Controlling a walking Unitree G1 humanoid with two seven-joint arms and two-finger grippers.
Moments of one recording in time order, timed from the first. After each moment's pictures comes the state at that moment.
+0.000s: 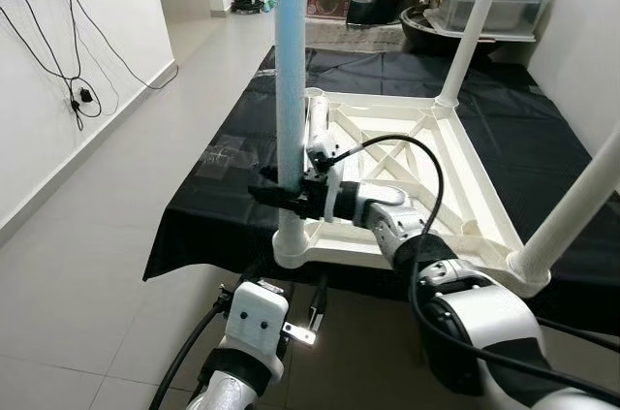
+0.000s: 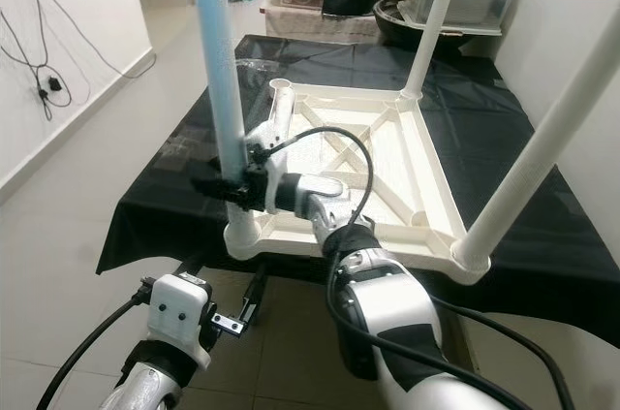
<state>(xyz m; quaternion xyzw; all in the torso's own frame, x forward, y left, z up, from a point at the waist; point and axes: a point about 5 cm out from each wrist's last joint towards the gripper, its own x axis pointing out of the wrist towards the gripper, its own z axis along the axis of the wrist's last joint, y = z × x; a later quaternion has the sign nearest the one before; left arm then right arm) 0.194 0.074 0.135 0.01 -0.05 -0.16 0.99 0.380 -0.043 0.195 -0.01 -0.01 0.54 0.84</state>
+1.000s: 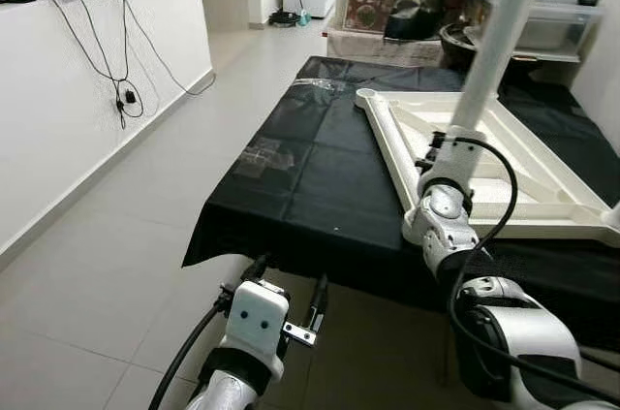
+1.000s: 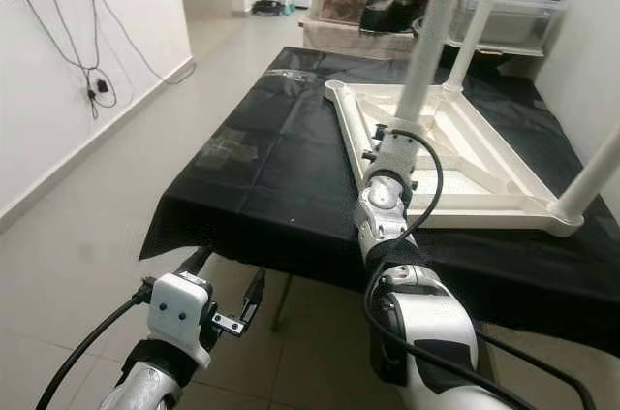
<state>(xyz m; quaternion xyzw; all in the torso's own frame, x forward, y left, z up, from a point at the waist) 0.195 0.073 0.135 0.01 -0.05 -0.16 0.99 0.398 -0.197 0.179 0.05 0.00 -0.27 0.96</state>
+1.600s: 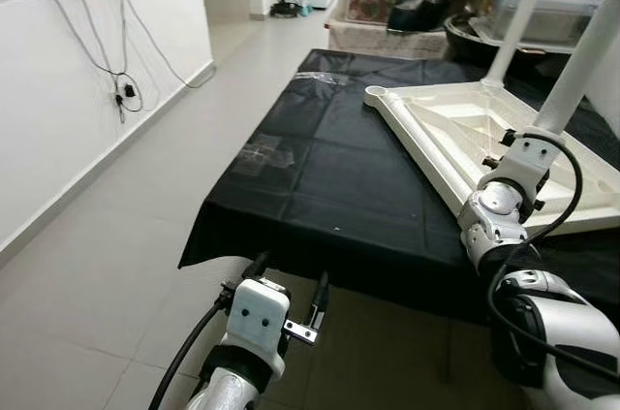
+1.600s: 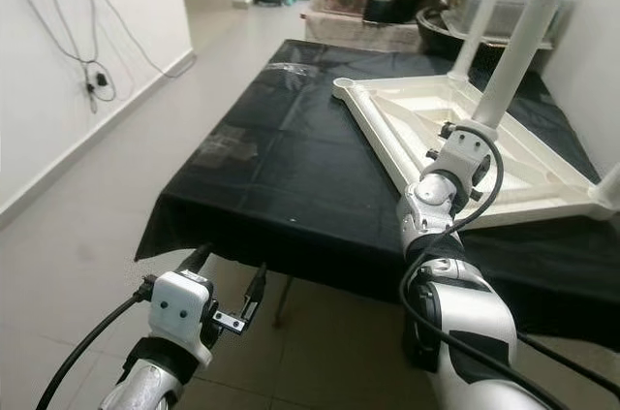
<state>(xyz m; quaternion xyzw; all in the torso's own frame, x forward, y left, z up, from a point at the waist) 0.196 0.073 0.135 0.01 -0.05 -0.16 0.99 0.386 -0.256 0.190 0.05 -0.02 -0.39 0.92</state>
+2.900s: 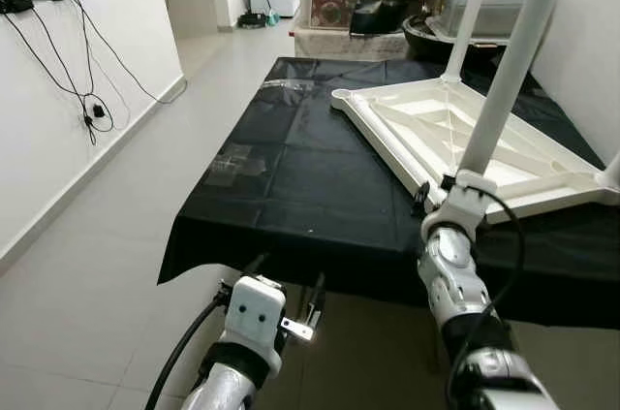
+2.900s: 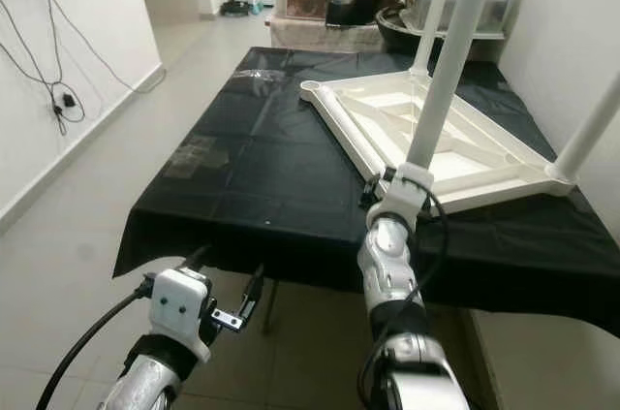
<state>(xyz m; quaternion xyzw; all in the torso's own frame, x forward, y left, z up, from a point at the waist) 0.204 0.078 0.126 0.01 -0.03 -0.16 0.99 0.351 -0.187 0.130 0.06 0.02 -0.20 0.98</state>
